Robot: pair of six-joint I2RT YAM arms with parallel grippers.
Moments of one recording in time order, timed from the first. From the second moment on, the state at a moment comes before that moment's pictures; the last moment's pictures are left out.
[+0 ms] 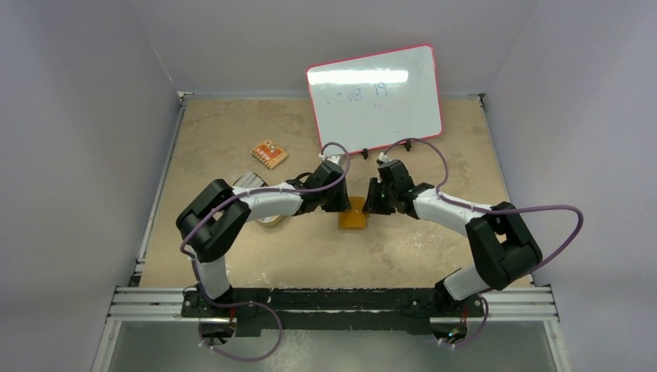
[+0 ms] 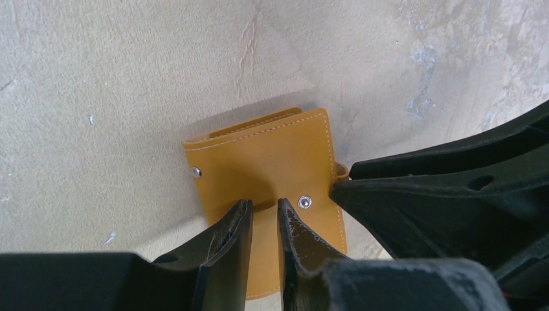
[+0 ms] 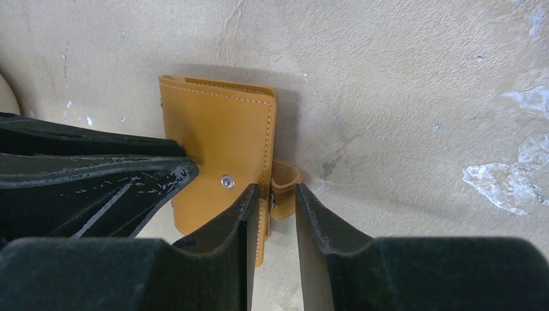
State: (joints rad) left arm -0.81 1.82 1.04 -0.04 0.02 -0.76; right arm 0.52 1.50 0.76 -0.20 -0.06 0.58
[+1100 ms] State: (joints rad) left arm -0.82 1.83 1.06 -0.06 -0.02 -0.76; right arm 0.52 1.47 0.75 -0.16 -0.10 0.60
